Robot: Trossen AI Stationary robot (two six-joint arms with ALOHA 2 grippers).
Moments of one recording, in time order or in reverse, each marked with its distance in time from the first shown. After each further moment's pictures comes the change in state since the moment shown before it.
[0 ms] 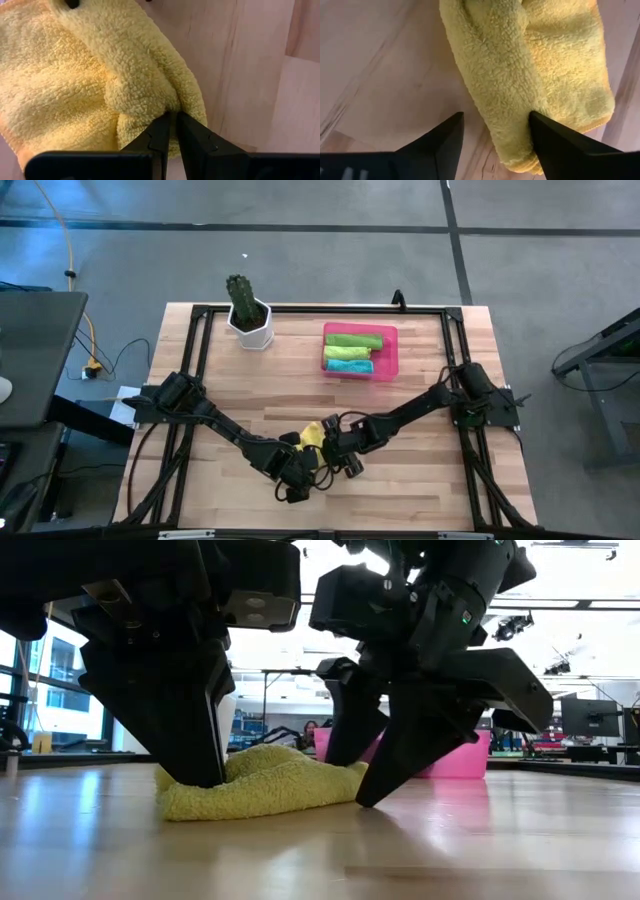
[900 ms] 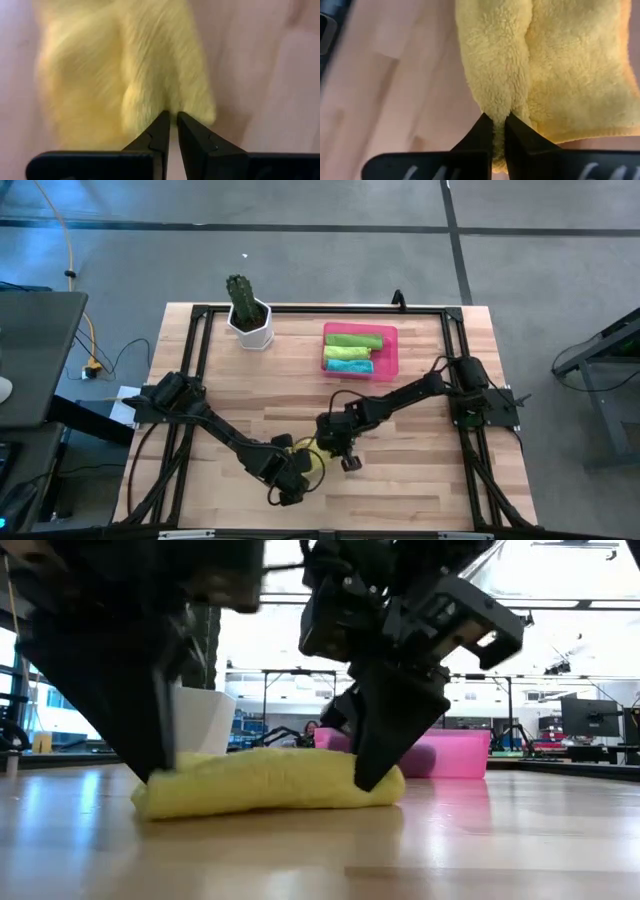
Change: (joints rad) left arm -0.030 -0.051 0.034 -0.117 -0.028 -0.067; right arm -0.111 0.007 -0.001 -0.050 -0.438 0.192
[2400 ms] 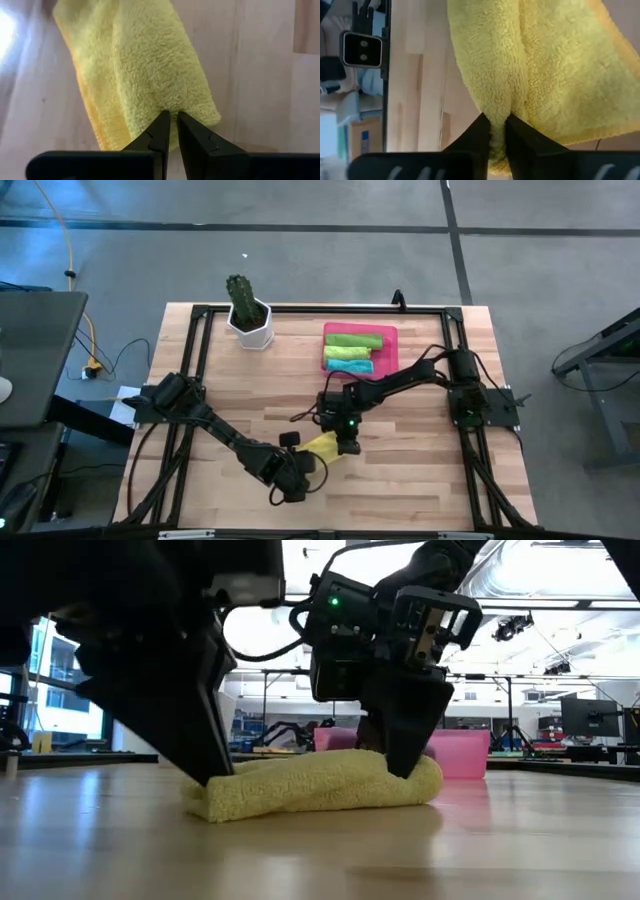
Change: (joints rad) left arm -0.006 0.011 -0.053 0.142 -0.147 0.163; right arm -0.155 0.023 -0.003 -0.060 -0.378 0.188
